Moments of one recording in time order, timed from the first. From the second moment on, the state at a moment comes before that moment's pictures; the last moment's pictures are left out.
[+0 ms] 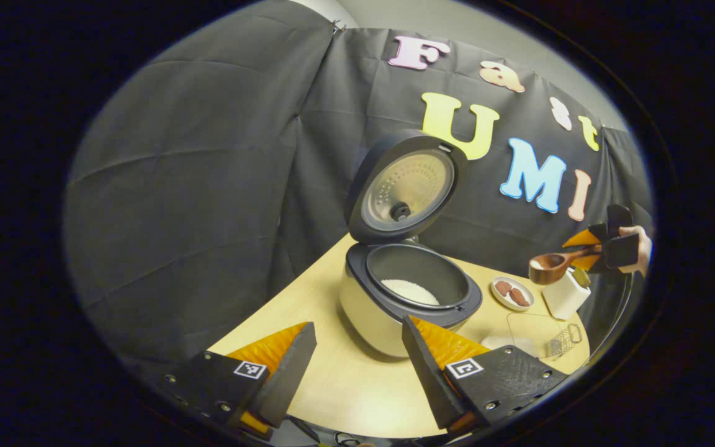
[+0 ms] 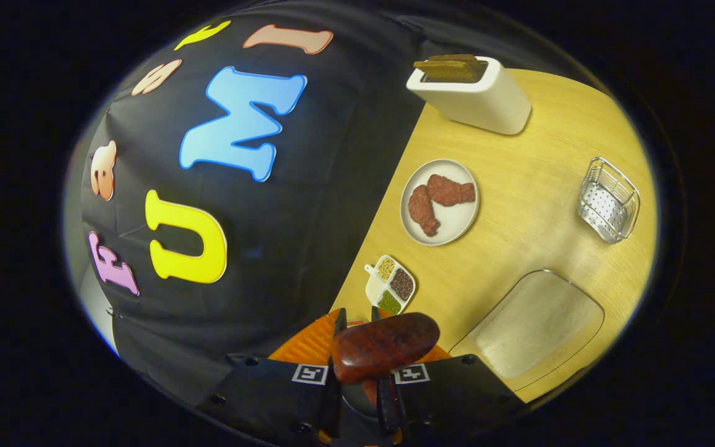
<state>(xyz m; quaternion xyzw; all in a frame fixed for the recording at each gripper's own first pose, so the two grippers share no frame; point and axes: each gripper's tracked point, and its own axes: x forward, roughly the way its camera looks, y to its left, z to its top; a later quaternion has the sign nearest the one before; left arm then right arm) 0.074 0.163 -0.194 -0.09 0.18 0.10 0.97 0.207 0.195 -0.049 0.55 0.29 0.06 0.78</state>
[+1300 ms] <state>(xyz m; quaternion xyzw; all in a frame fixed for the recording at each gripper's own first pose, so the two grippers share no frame) 0.036 0.212 -0.219 -0.11 0.20 0.18 0.96 0.215 0.454 -0.019 0.16 0.22 0.29 0.92</state>
